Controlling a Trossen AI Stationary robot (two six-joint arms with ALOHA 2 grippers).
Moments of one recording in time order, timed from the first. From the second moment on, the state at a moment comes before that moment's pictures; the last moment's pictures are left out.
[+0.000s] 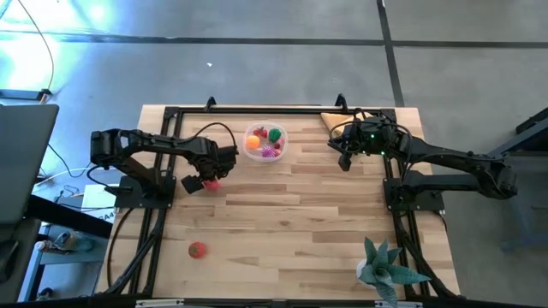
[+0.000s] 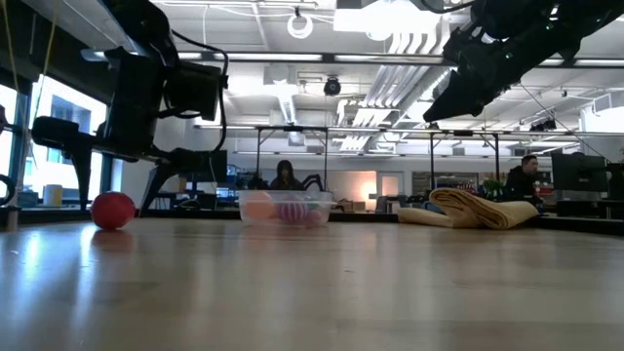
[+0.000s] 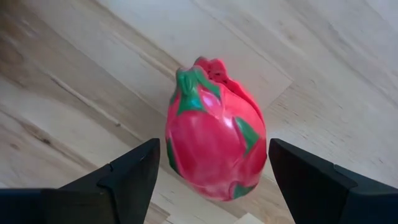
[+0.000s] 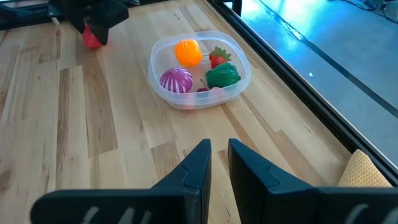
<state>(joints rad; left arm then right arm) 0.39 1.49 0.76 -0.91 0.08 -1.95 -0.46 0.90 0.58 -0.21 -0.08 -0.04</state>
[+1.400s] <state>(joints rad) 0.39 1.49 0.76 -0.94 0.08 -1.92 -0.46 0.90 0.58 -0.21 -0.08 -0.04</state>
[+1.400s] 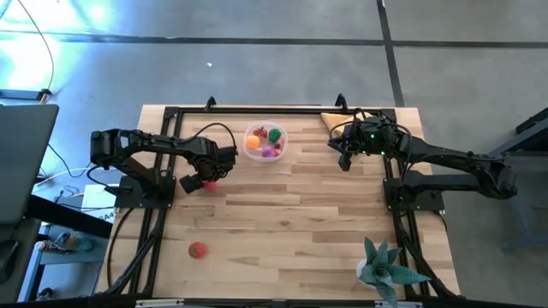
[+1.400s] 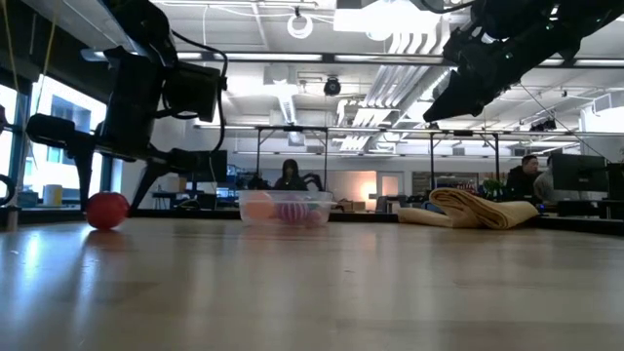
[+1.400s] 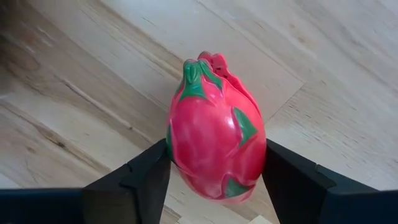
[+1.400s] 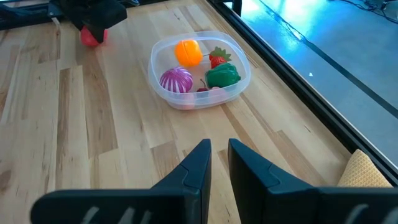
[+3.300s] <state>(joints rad) 0.57 2.10 1.96 -1.26 -0.10 -1.21 -0.46 0.90 0.58 -0.21 -0.08 -0.04</state>
